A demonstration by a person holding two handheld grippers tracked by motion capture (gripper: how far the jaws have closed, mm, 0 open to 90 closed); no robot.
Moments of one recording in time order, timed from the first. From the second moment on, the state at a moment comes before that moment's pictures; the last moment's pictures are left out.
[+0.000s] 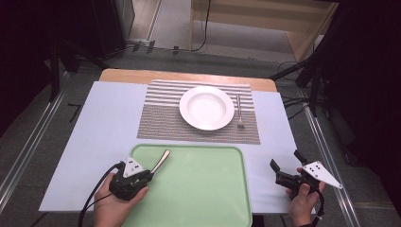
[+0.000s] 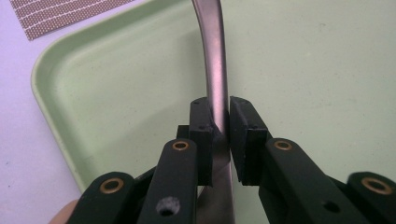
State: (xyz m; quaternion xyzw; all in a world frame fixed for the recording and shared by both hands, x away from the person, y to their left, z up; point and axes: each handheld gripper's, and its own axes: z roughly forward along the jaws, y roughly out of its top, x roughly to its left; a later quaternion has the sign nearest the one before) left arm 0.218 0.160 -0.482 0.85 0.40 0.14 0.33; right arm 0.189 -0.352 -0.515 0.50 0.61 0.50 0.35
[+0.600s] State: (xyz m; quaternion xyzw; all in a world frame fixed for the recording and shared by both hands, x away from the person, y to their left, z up) left arm 0.214 0.141 -0.491 0.86 0.40 0.16 0.28; right arm 0.189 -0.352 -0.515 0.50 0.61 0.50 0.35
